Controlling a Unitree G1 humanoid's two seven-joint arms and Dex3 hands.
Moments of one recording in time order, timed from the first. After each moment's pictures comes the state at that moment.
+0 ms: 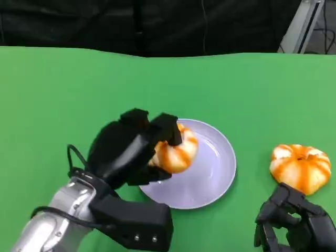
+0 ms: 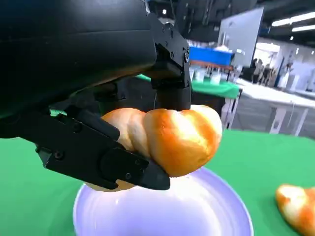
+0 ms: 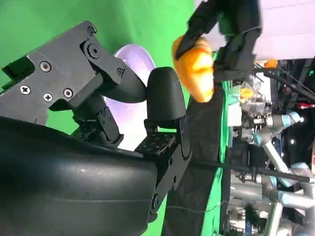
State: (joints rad) left arm -0.29 0.27 -0.42 0.18 0.79 -0.28 0.20; right arm 0.25 0.03 0.04 0.17 0.13 -0.59 0.26
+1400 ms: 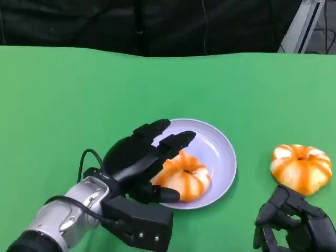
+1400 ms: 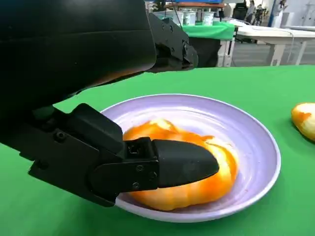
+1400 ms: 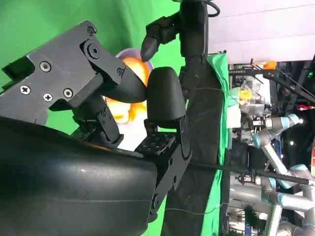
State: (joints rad) left arm -0.48 0.25 -0.56 0.62 0.83 -0.42 0.26; right arm 0.27 0.03 0.05 0.15 0.13 -0.59 0.25
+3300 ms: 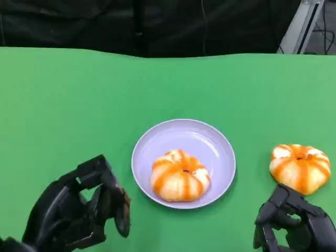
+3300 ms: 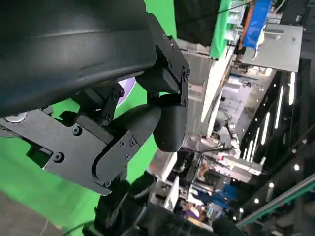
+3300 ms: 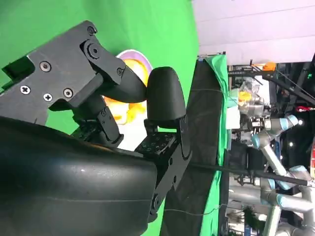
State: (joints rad) left arm 0.24 0.20 0.00 -0.24 -0.67 0.12 -0.49; right arm 0.27 0.03 0.05 0.13 0.13 -0.57 0.26
